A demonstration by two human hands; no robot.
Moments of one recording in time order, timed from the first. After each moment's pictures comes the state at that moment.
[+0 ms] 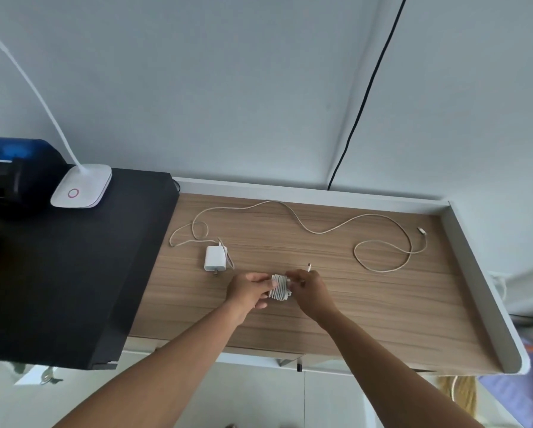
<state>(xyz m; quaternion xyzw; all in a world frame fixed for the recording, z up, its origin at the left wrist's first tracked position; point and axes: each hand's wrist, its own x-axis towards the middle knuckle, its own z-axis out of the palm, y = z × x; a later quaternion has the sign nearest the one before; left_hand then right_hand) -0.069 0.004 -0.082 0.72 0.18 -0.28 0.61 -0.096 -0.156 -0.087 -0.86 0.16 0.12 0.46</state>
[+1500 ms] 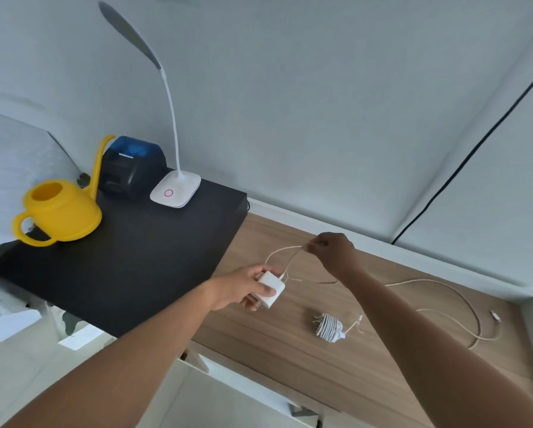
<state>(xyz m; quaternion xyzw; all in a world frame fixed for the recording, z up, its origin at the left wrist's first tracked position) -0.031 0.137 -0.003 0.72 0.03 -0.37 0.59 0.022 -0.086 0.043 -0.92 0.04 0.09 0.38</state>
